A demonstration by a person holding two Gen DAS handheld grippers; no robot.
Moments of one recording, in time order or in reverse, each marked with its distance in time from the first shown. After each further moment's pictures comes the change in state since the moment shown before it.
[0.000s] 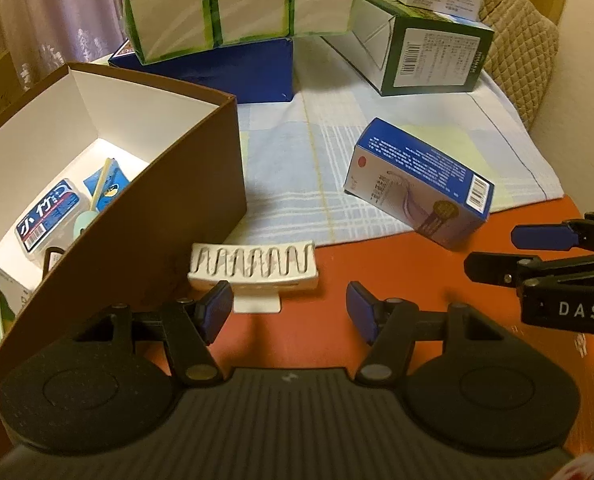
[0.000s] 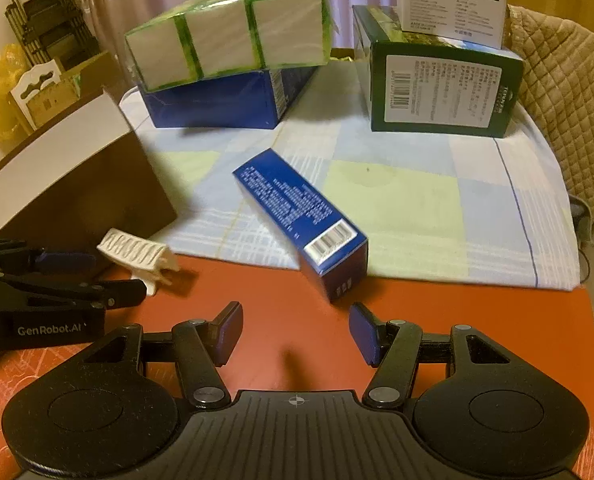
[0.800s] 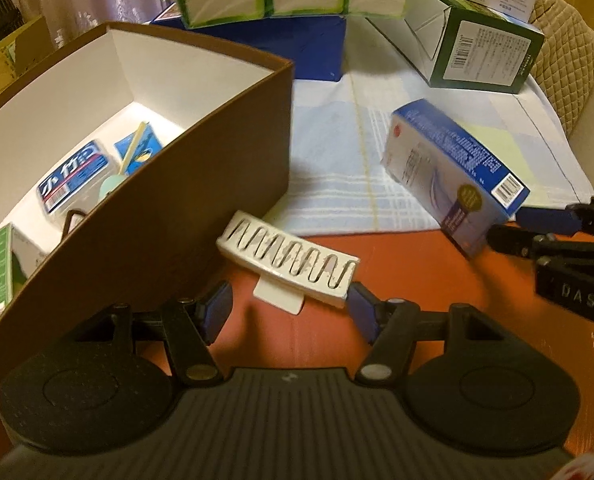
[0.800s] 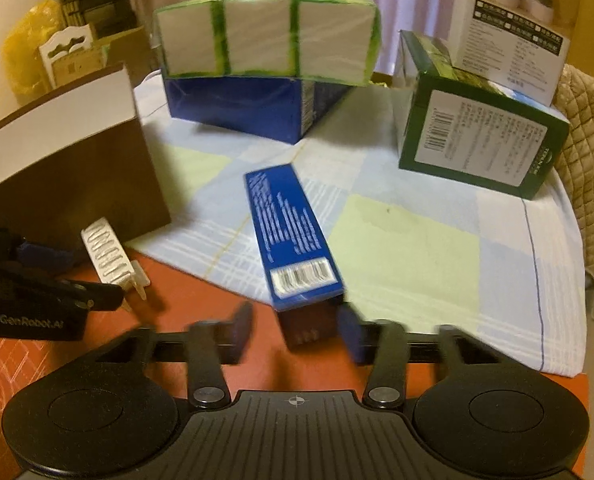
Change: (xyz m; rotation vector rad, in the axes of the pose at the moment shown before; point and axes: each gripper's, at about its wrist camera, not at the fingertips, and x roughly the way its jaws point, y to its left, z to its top) left arm 0.008 0.014 -0.010 -0.096 0.053 0.079; right arm 0.029 0.007 0.014 -0.192 -0.029 0.000
